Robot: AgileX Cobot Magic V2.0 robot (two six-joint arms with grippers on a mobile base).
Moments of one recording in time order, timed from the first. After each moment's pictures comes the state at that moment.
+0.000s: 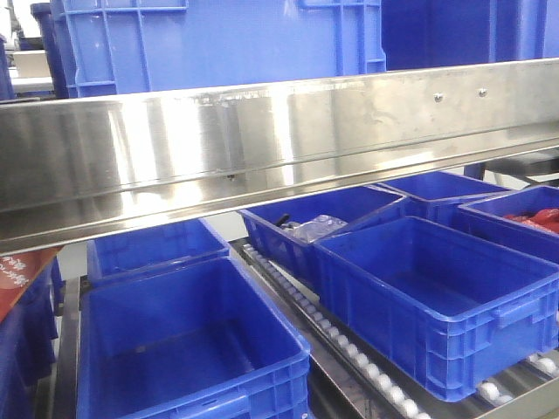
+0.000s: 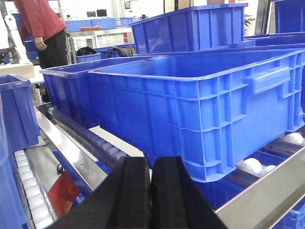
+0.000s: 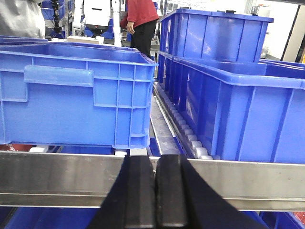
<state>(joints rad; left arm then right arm) -0.24 0.22 -0.51 0.25 0.38 -0.16 0.24 0.40 -0.54 0.02 0.25 -0.10</state>
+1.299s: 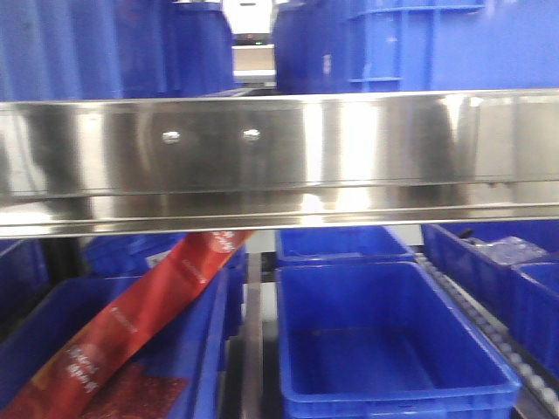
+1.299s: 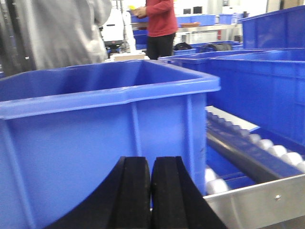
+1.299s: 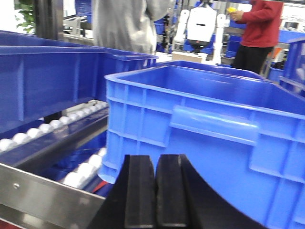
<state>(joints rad) -0.24 0.22 -0.51 0.25 0.38 -0.16 0.24 0.40 -0.54 0.02 0.25 -0.10</state>
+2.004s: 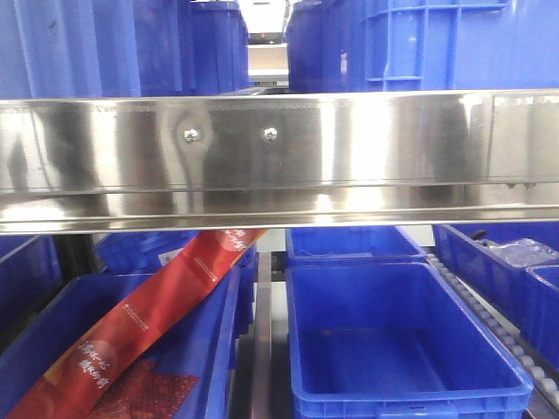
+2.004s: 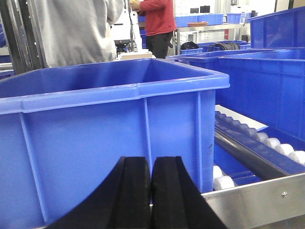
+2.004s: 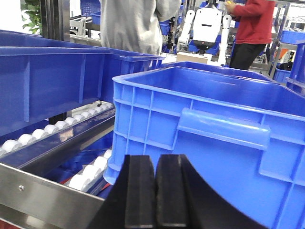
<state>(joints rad) -0.24 0.22 -0.51 0.25 0.38 -0.16 0.24 0.40 -0.54 0.02 0.25 -0.10</state>
